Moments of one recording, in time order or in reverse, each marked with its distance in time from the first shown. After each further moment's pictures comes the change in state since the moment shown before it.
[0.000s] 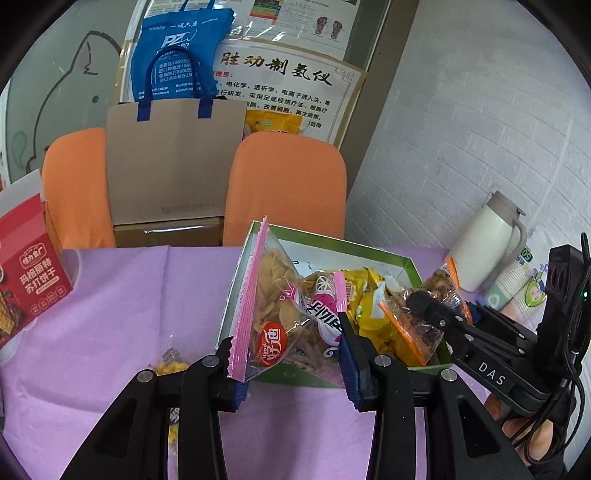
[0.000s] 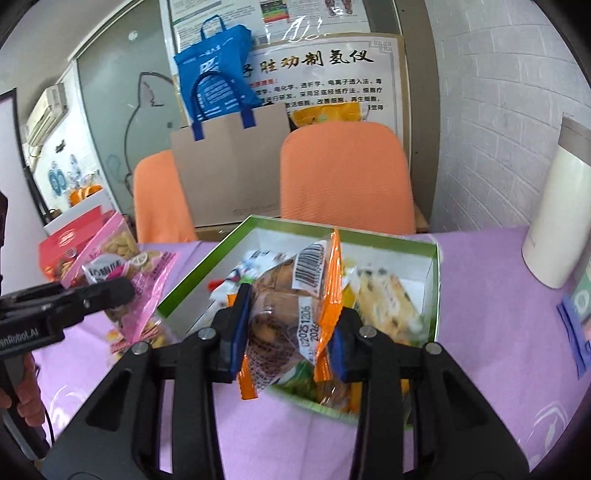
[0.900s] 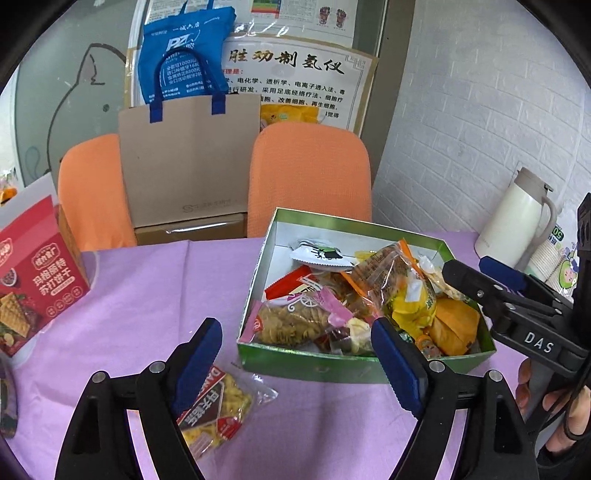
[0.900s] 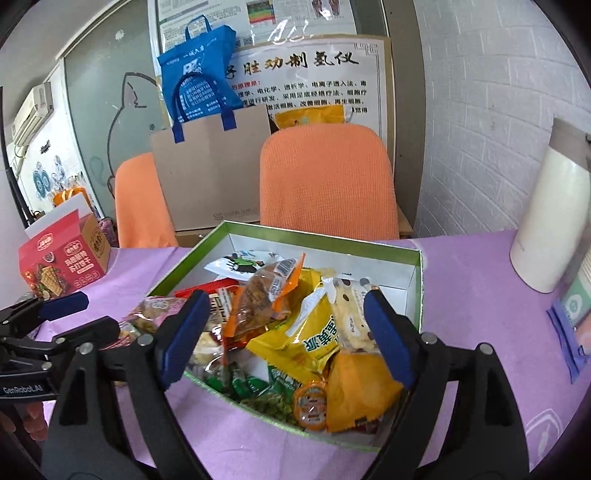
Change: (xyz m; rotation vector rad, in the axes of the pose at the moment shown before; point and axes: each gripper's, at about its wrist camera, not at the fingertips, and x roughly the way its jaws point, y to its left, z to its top) left arm 0.010 0.002 -0.016 0.057 0.000 0.122; right arm -0.004 -0.010 0.000 -0.007 -0.021 -0.055
